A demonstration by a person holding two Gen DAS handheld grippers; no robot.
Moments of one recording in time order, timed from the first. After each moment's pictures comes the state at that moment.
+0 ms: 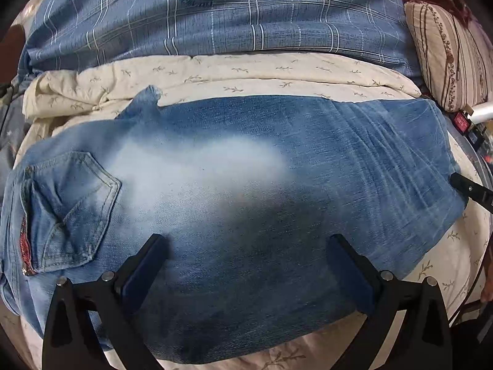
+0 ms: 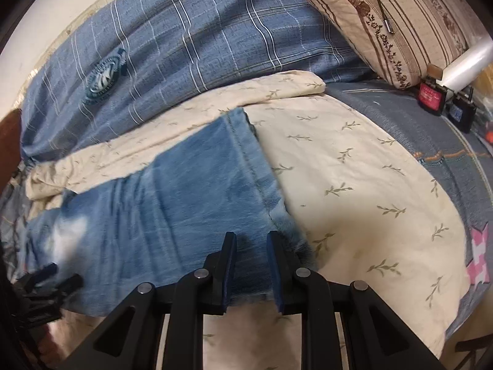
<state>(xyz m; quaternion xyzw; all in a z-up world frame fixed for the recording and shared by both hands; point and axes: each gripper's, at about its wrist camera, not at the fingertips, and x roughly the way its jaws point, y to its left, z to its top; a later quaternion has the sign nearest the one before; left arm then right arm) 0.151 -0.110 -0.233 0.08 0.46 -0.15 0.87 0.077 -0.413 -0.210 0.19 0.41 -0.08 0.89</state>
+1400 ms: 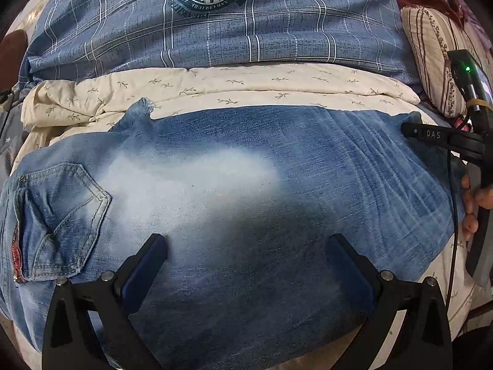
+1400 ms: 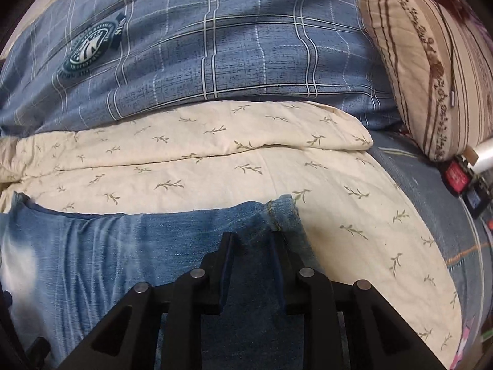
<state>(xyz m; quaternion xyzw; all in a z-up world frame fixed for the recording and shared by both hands) 0.151 -0.116 -0.239 0.07 0.43 -0.15 0.89 0.192 -0.385 -0.213 0.07 0.42 -0.12 0.90</state>
